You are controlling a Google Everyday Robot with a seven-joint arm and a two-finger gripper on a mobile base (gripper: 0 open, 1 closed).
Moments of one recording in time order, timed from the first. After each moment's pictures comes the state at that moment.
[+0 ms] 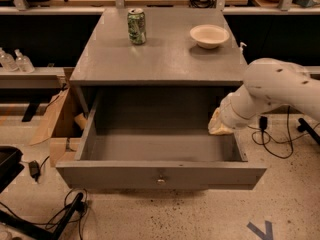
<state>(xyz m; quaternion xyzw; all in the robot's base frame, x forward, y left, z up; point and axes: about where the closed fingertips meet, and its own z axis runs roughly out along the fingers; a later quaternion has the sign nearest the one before) 0.576 -0.190 0.716 -0.71 0.67 -0.02 0.20</state>
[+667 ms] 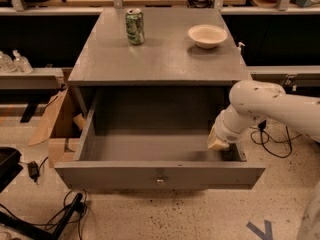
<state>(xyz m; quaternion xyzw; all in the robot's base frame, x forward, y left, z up) 0.585 -0.199 0.629 -0.67 0.73 0.01 0.15</state>
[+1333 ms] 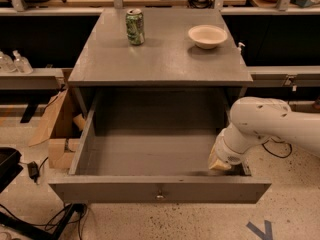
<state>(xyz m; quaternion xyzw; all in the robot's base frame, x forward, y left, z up) 0.506 -0.189 0.623 -0.65 0.75 0.04 0.12</state>
